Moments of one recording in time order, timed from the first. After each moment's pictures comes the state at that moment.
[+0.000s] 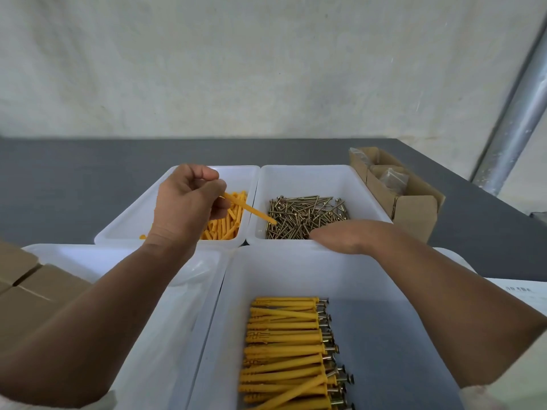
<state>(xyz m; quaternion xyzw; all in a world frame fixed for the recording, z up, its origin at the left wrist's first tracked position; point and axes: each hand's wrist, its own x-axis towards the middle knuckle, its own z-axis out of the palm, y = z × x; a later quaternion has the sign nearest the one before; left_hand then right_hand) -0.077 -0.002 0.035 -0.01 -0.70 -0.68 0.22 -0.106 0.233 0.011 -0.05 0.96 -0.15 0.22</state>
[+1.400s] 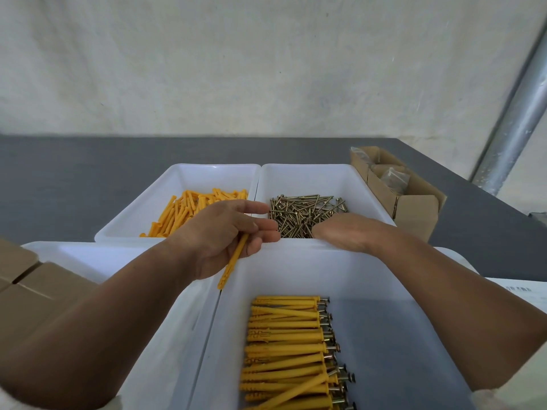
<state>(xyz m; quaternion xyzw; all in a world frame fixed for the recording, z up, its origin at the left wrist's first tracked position) -0.070 0.015 0.027 -0.01 -0.64 -0.75 -0.16 -0.099 0.233 0.015 -0.02 0.96 -0.25 0.14</state>
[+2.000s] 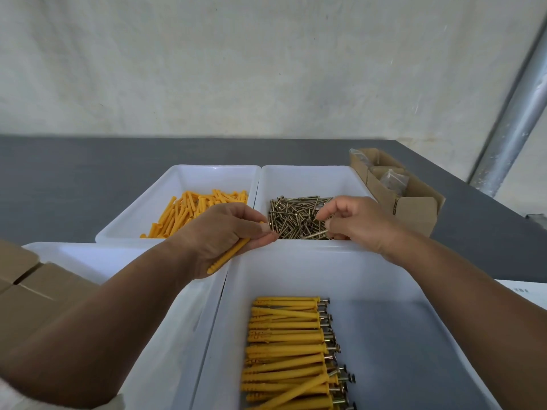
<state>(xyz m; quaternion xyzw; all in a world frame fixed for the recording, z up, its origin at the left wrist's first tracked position) -0.065 0.013 0.027 0.01 -0.63 -0.76 -0.15 -0.084 0.251 0.015 -0.07 0.89 -0.46 -0.01</state>
